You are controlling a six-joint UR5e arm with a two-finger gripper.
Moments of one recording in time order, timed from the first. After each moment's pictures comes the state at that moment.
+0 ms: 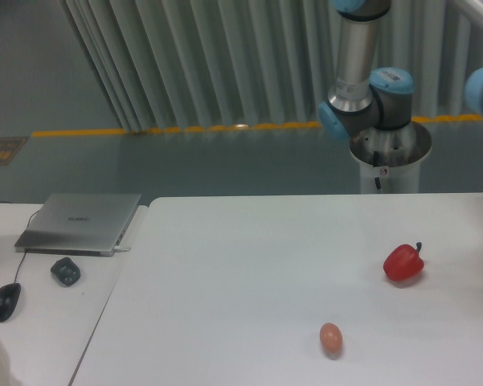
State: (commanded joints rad) arm 2.85 -1.84 -1.57 -1.07 1.65 2.25
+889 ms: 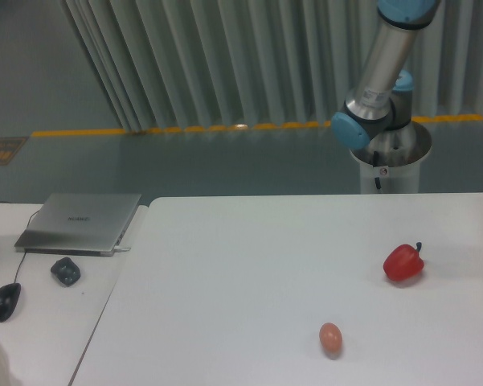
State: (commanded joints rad) arm 3.13 -1.96 -1.57 -1.06 1.46 2.58
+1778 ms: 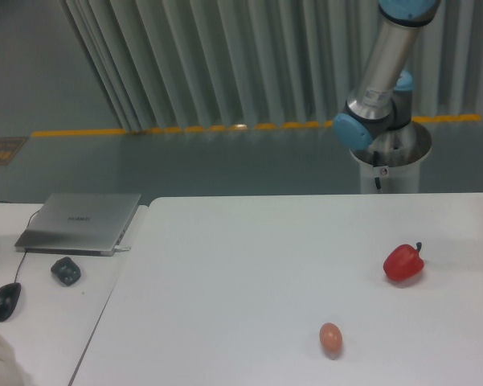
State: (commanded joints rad) arm 2.98 -1.88 -1.60 -1.10 1.56 2.33
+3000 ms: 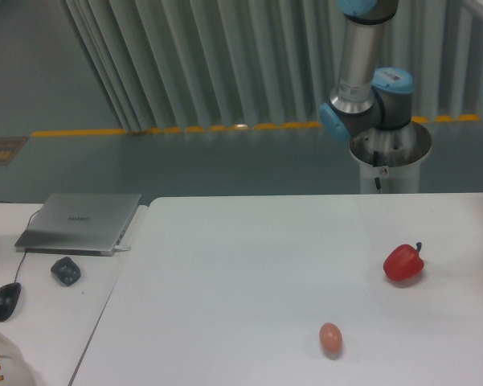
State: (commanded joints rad) arm 2.72 -1.87 -1.53 -1.27 1.59 2.08
